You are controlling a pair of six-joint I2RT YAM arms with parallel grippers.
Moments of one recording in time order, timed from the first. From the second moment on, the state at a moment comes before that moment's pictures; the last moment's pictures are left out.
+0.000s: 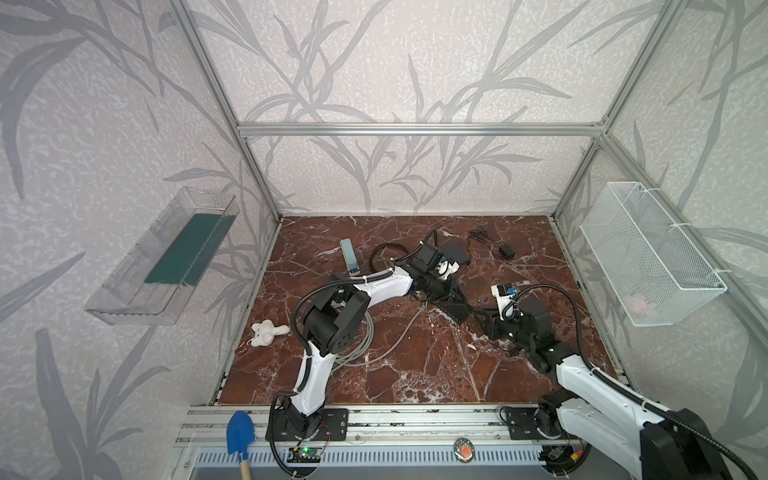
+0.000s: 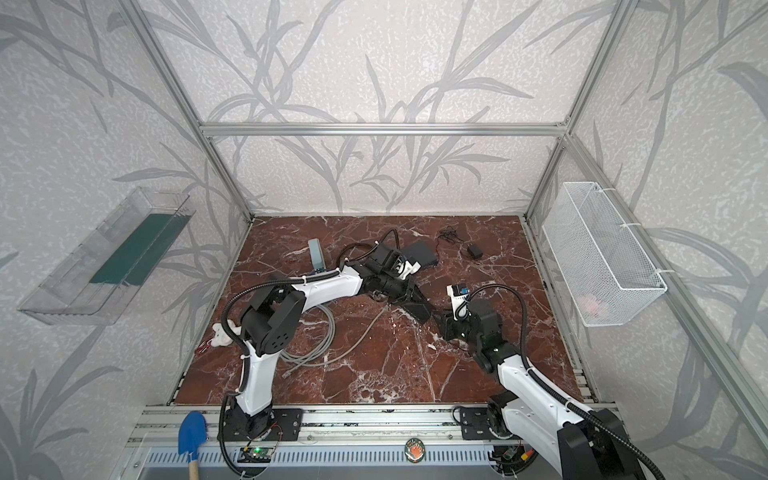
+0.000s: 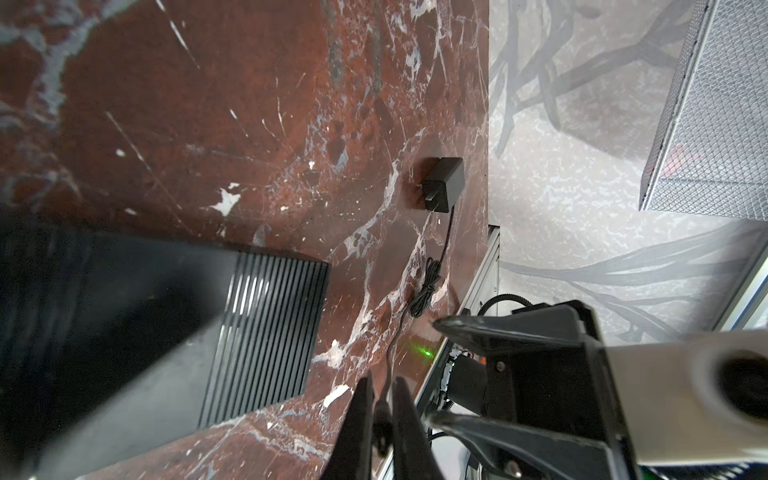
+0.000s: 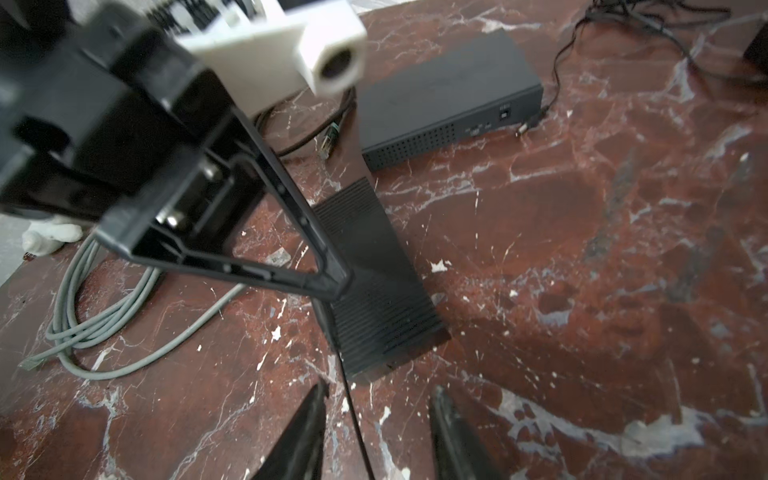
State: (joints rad) left arm -0.71 2.09 1.48 -0.26 0.77 -0.71; right arm 0.33 0.95 0.25 0.16 -0.28 0.26
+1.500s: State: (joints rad) left arm -0.70 2.12 1.54 -0.32 0.79 -0.70; right arm 0.36 1.28 0.40 0.32 -0.41 0.18
